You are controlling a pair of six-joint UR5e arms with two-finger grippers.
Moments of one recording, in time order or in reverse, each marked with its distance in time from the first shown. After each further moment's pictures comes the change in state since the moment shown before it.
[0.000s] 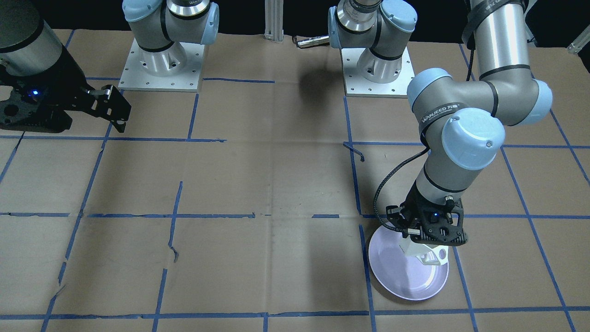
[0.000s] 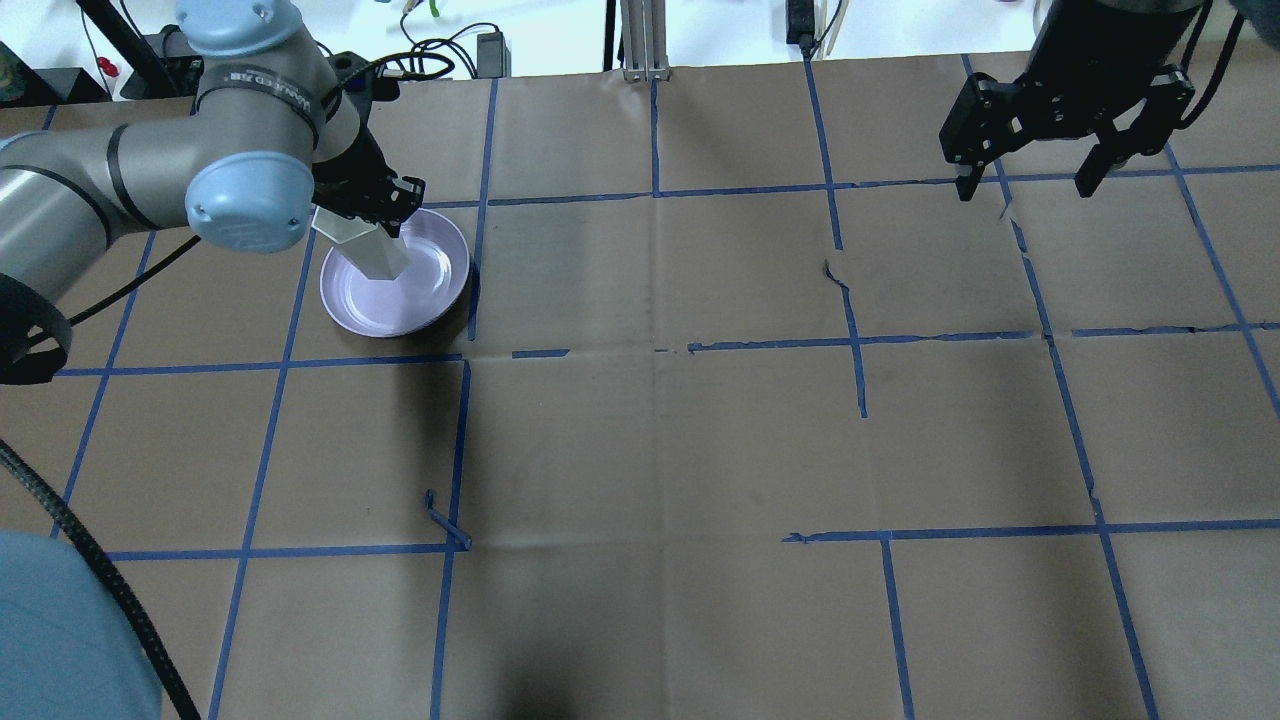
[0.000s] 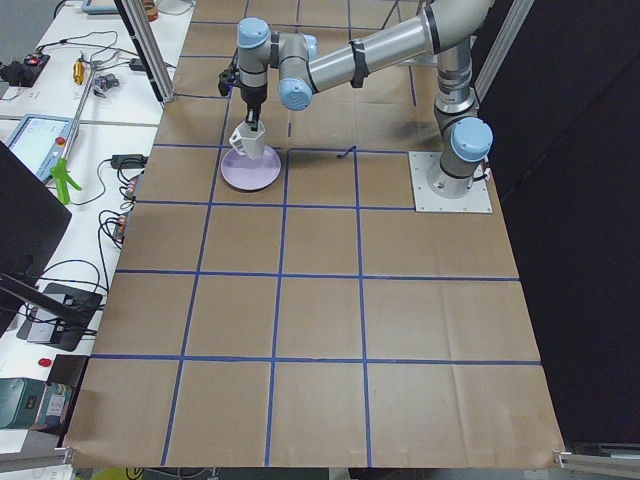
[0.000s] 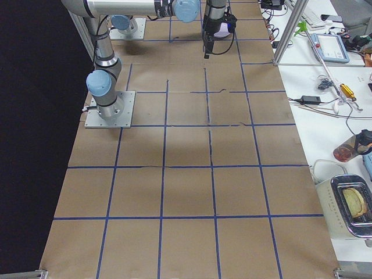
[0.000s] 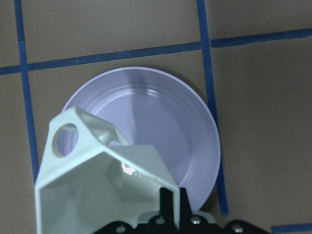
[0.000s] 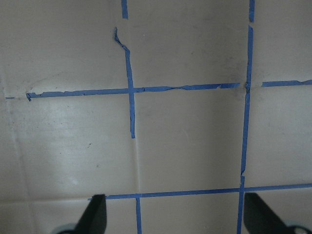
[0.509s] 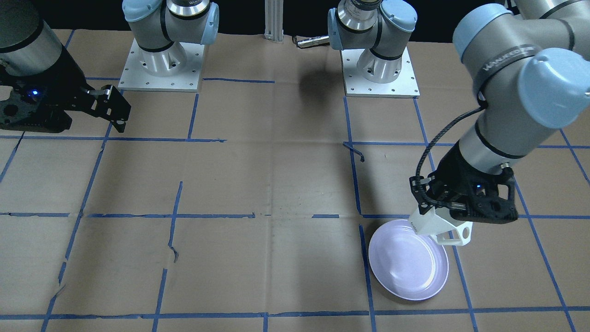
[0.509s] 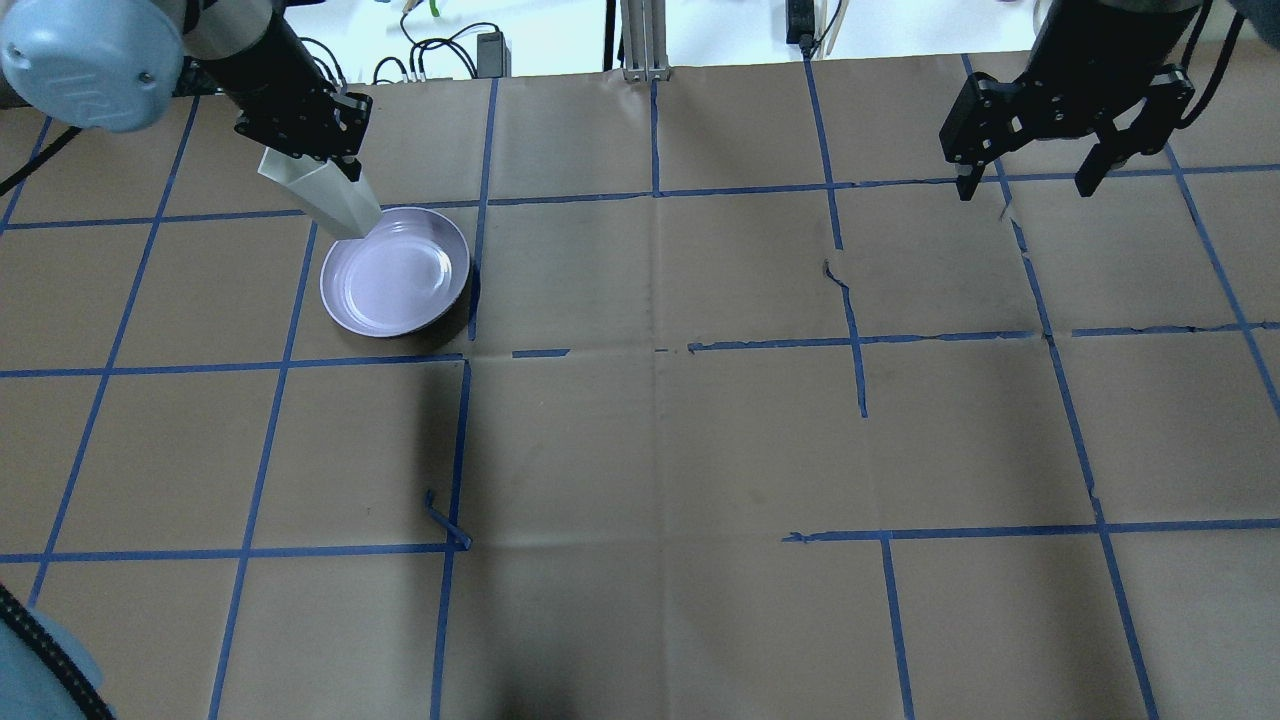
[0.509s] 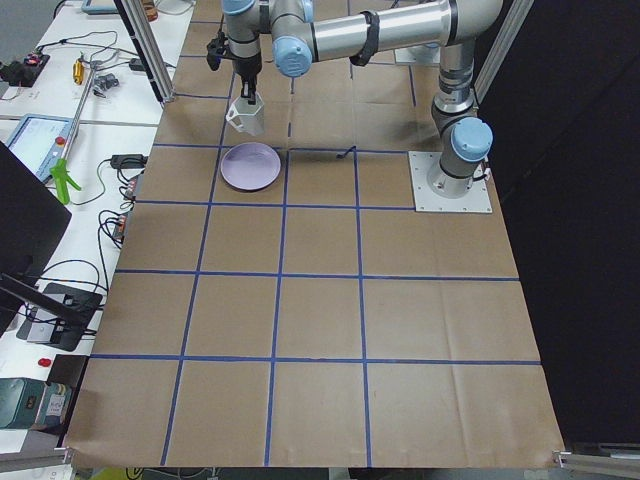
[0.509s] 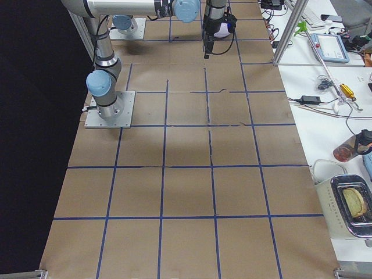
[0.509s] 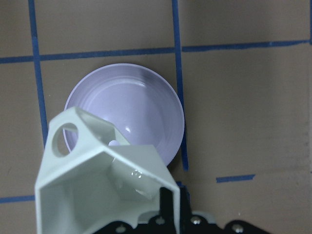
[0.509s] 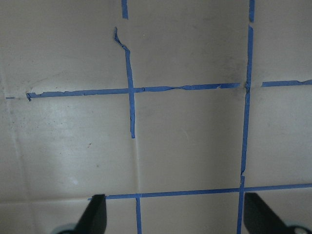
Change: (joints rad) left arm 0.021 0.094 0.210 -0.383 -0.091 -0.013; right arm 0.000 0.000 0.000 0.000 0.000 0.000
